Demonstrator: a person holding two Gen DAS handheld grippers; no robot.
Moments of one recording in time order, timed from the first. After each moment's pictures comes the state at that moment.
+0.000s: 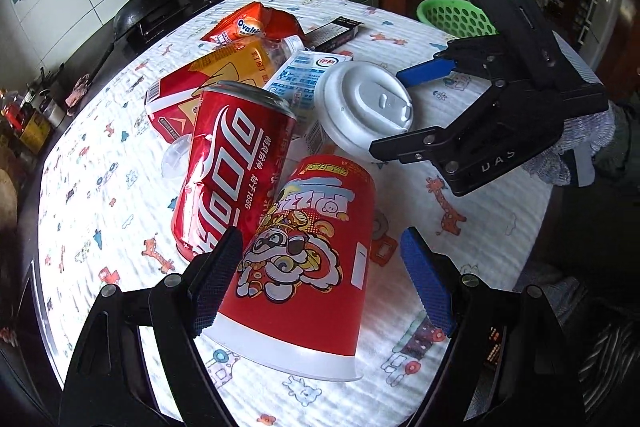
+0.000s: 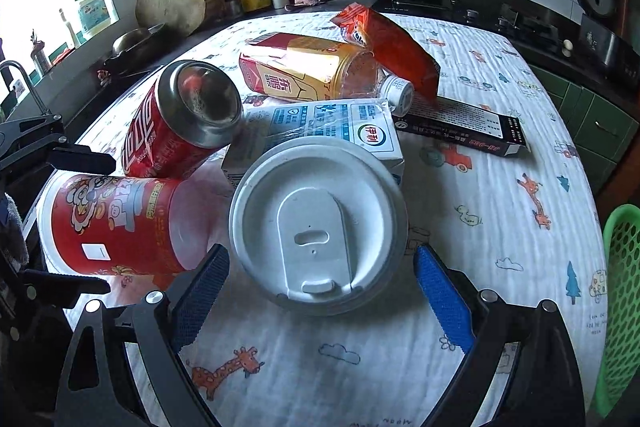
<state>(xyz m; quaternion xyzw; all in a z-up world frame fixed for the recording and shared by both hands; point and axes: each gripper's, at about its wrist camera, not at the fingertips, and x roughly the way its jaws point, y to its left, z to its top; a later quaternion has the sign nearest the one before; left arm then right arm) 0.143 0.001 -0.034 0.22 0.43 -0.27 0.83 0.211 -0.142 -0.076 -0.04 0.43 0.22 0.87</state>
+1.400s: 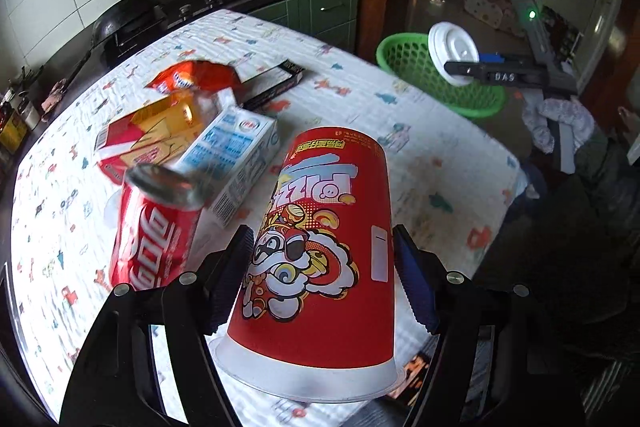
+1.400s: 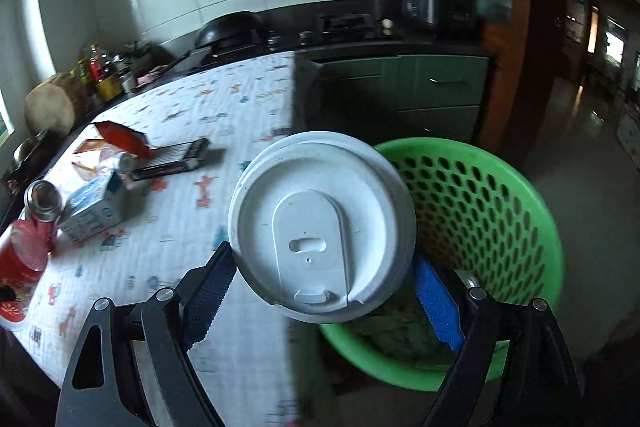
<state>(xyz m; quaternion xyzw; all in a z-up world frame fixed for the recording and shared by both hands) 0.135 -0.076 0.000 0.15 0.43 -0.31 0.84 0.173 -0.415 -0.051 0.06 0.38 -0.02 0.92</state>
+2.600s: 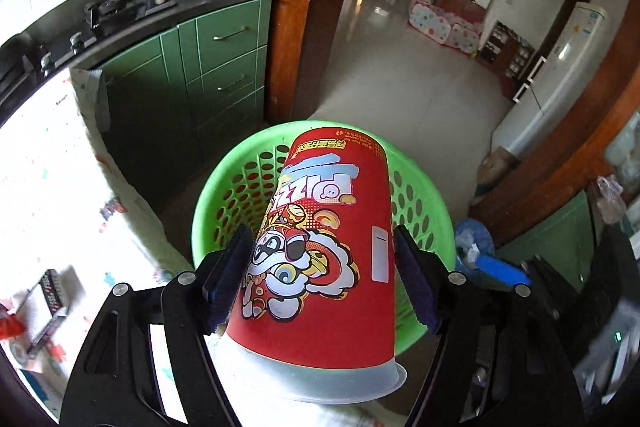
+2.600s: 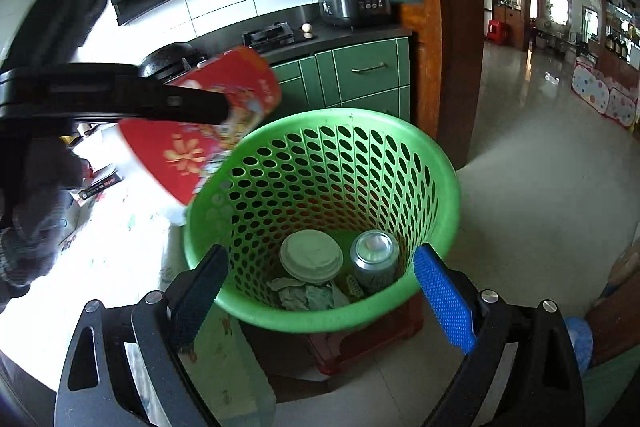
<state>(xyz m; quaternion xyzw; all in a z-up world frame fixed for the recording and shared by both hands) 0.262 -0.392 -0.022 0.10 0.44 -0.41 0.79 0.098 -0.479 -0.069 0.12 0.35 -0.09 0.93</state>
